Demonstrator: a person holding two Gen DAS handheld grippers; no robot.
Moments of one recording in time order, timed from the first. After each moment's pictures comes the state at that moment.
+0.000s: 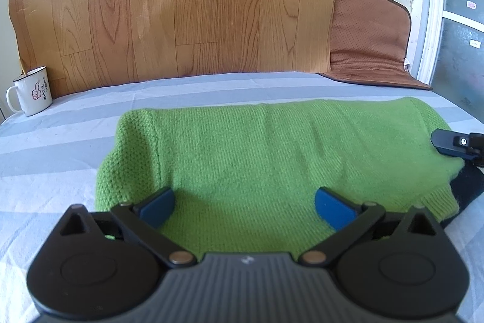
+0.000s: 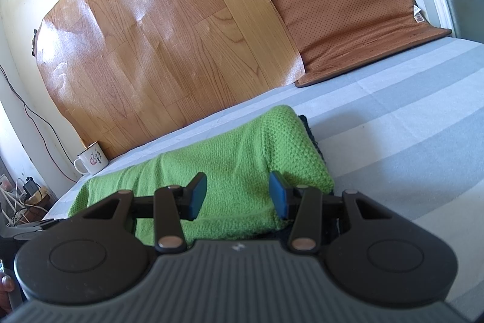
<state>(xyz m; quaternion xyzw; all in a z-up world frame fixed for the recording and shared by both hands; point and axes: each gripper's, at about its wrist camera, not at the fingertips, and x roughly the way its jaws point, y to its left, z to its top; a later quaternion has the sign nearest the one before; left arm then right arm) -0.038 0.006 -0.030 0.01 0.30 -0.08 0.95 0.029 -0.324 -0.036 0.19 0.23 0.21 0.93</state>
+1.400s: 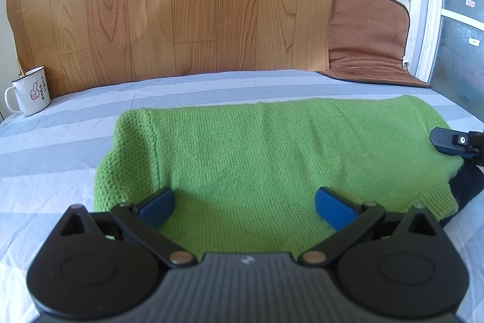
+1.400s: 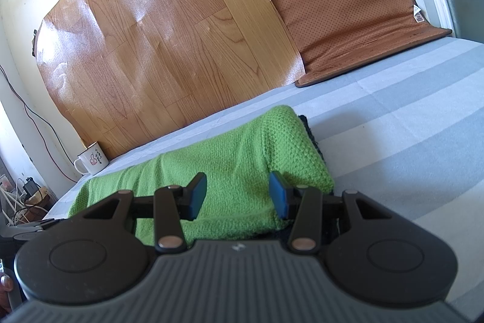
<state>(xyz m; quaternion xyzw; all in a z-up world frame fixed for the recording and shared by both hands) -0.037 0.005 -0.030 0.01 0.31 -0.08 0.95 0.030 -0.323 -0.037 0.19 0.23 0.21 0.93</state>
